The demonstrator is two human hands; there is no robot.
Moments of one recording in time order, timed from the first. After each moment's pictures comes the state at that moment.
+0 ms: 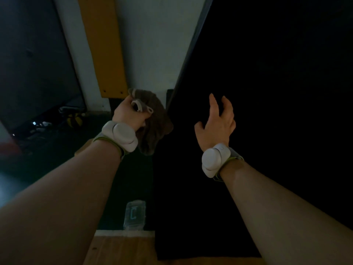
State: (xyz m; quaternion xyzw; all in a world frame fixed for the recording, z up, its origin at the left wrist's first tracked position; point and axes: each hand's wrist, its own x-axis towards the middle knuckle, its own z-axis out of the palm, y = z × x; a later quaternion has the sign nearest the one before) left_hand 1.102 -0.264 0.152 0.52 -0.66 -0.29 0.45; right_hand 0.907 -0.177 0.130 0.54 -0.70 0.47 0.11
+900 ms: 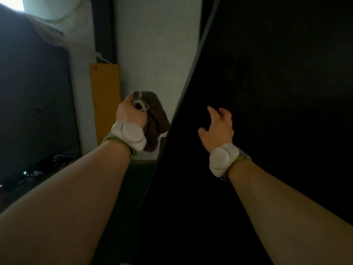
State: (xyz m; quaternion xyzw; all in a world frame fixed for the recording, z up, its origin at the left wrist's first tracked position) left_hand 1.051 -0.234 0.331 0.46 -0.63 -0.15 0.61; right_hand 0.860 -0.133 0.311 0.57 -0.69 0.45 0.06
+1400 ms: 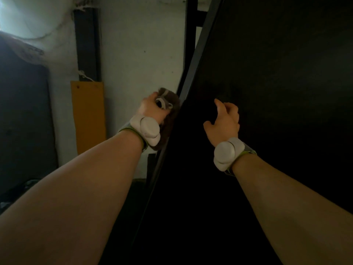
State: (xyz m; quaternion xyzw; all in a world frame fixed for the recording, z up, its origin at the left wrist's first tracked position) left_hand 0.994 -0.266 0.410 0.36 -0.76 -0.19 0.51; right_hand 0.837 -0.165 0.376 0.51 -0.67 0.52 0.13
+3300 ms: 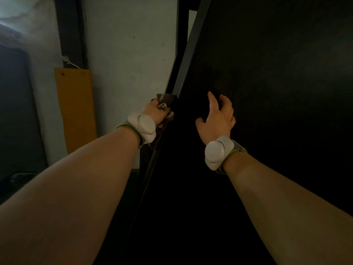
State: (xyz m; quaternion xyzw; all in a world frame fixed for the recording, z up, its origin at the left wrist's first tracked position) left_hand 0.977 -0.262 0.384 0.39 -0.78 -0.25 0.42; right_hand 0.846 -0.175 0.347 0.49 -0.69 0.50 0.20
